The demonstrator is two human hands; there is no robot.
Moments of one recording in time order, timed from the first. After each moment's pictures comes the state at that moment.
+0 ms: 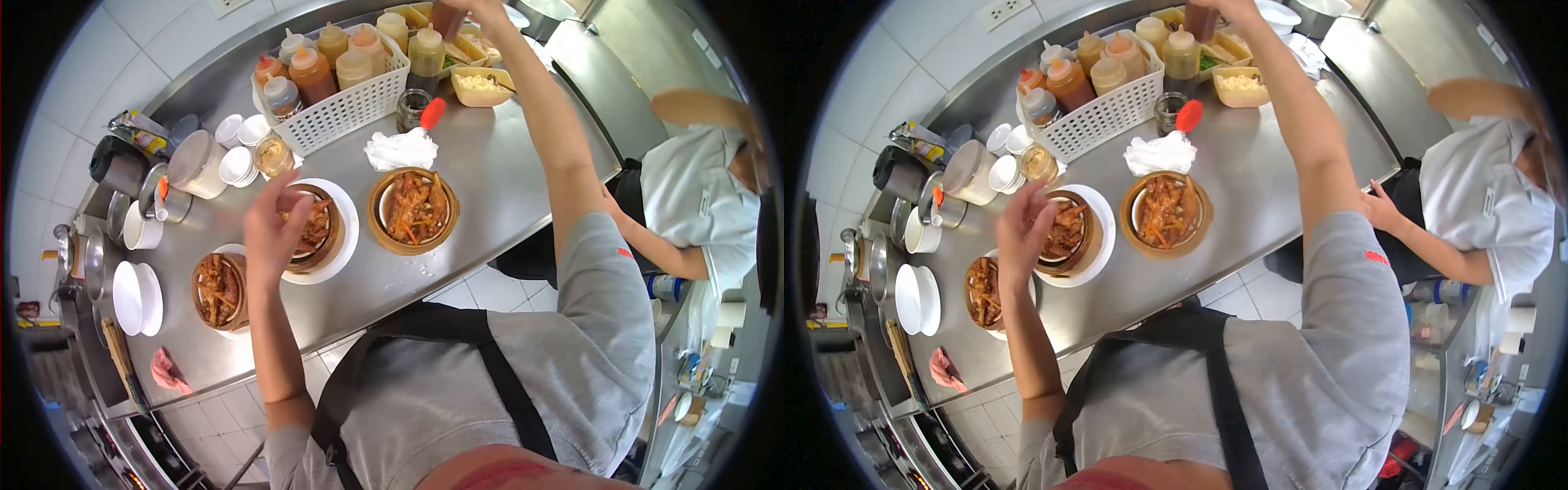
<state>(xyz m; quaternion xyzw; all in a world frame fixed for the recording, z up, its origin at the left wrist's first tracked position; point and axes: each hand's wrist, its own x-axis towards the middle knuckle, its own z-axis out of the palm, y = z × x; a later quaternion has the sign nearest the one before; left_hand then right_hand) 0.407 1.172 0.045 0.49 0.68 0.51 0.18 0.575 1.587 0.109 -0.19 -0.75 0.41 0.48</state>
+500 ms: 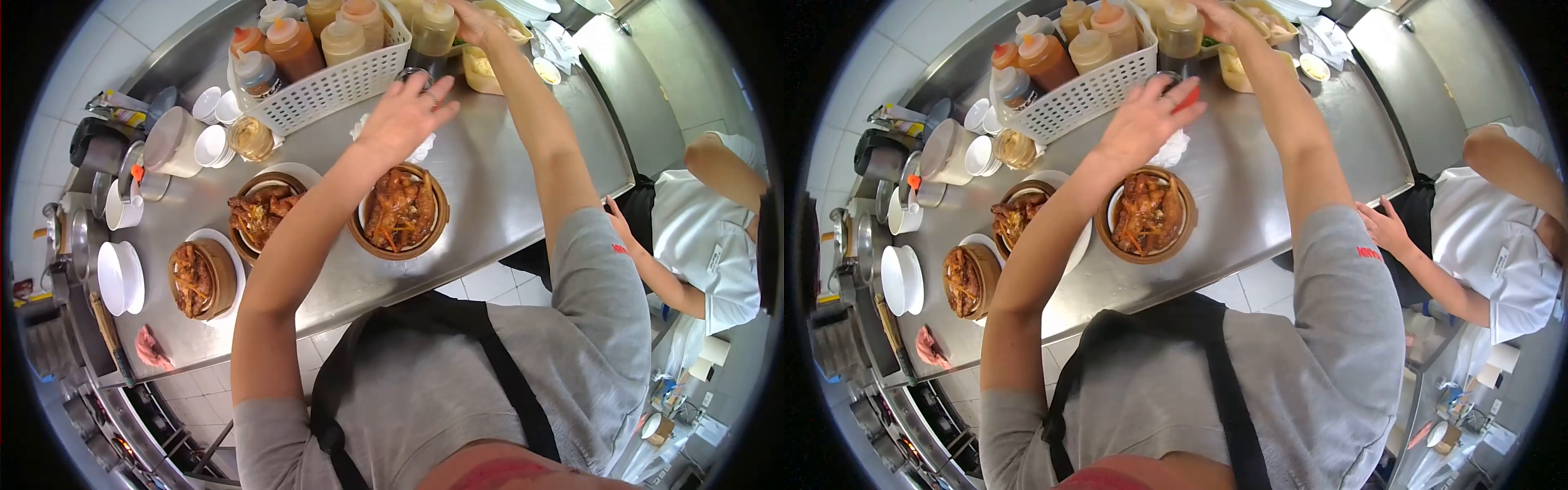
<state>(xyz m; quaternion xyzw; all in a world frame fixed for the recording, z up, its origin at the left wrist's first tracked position) 0.478 1.374 -0.001 0.80 0.54 0.19 -0.19 0.545 1.637 -0.002 -0.09 -0.59 0.76 0.26</state>
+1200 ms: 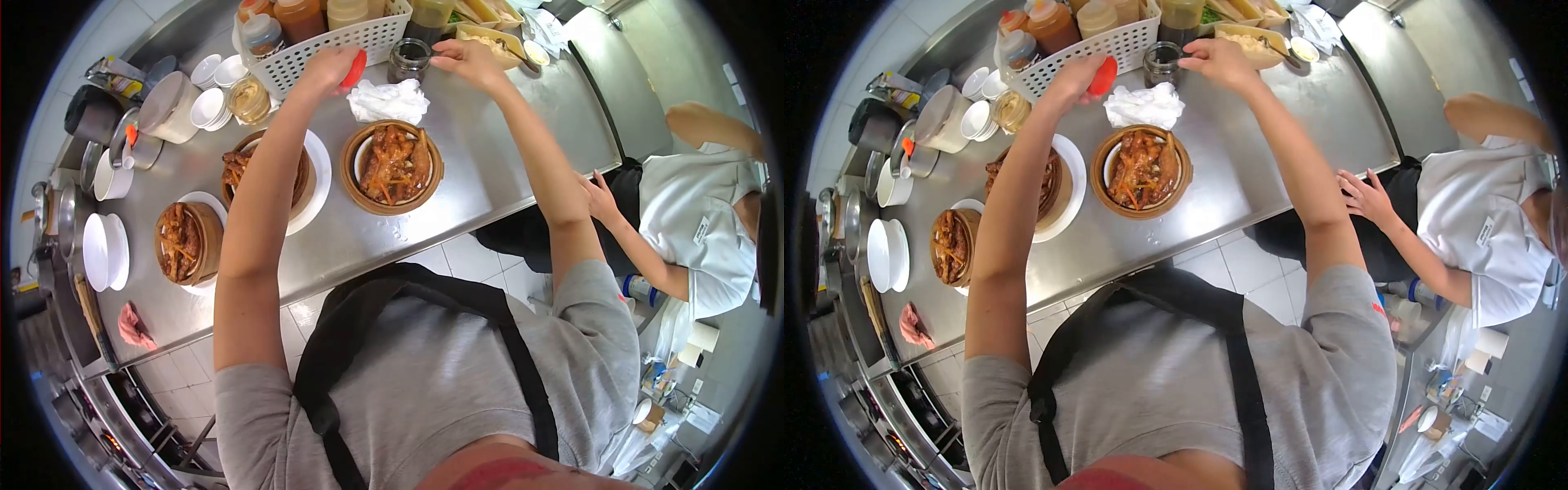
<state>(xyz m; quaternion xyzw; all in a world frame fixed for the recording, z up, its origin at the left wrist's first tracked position) 0.396 1.363 -0.005 0.46 0.74 0.37 0.34 0.617 1.498 -0.012 -0.31 -0.87 0.30 0.24</state>
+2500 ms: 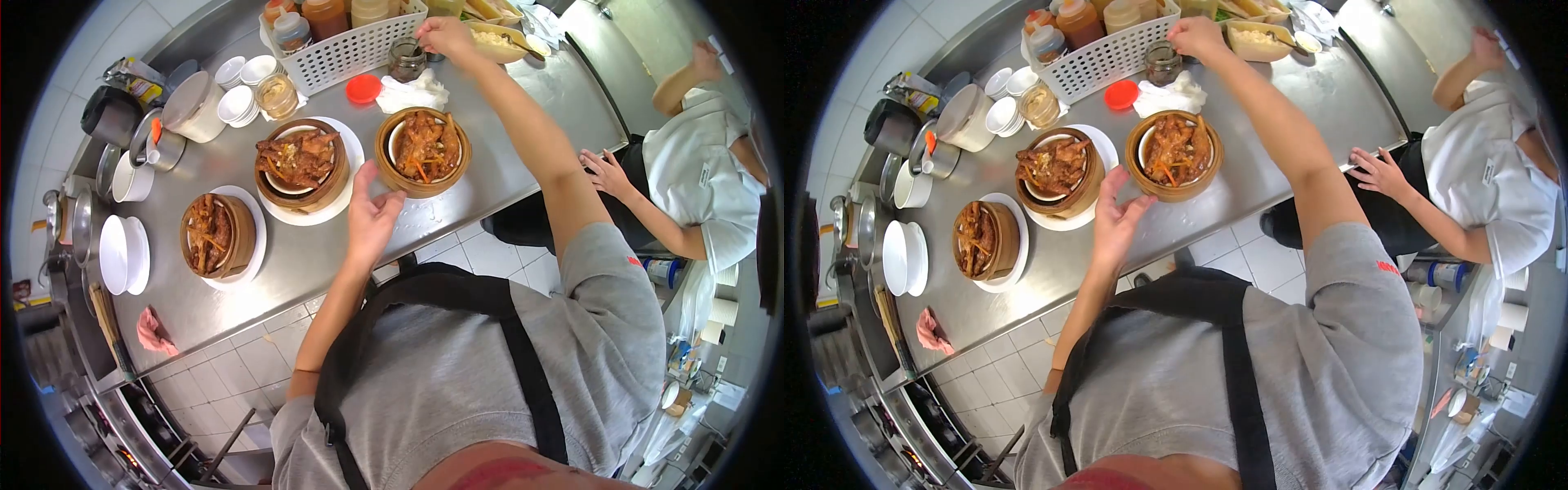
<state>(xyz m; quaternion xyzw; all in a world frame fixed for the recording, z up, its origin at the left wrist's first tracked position) 0.518 1.153 -0.056 0.30 0.55 0.65 0.42 0.544 1.477 -0.002 -0.38 -0.82 0.35 0.27</state>
